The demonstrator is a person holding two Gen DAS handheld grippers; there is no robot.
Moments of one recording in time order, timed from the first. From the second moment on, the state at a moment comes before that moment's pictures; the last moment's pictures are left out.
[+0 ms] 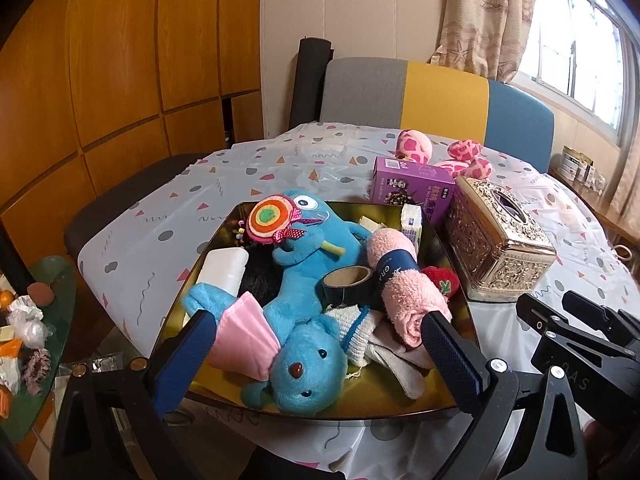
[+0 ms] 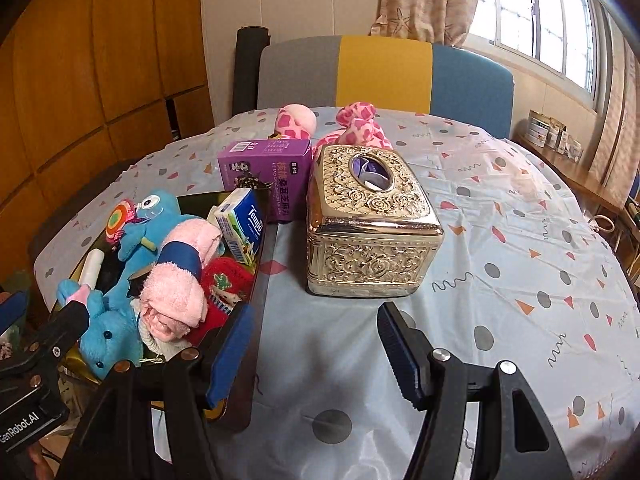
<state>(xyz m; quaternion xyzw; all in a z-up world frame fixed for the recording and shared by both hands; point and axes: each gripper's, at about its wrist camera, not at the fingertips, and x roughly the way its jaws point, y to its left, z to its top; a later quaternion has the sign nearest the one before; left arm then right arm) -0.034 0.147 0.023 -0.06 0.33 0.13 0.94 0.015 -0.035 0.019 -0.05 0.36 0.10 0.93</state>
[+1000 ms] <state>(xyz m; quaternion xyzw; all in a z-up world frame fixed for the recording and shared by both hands) -0.034 0.153 0.021 -0.06 0.33 0.14 0.93 0.014 -0.032 0.017 -0.05 0.37 0.10 0.92</state>
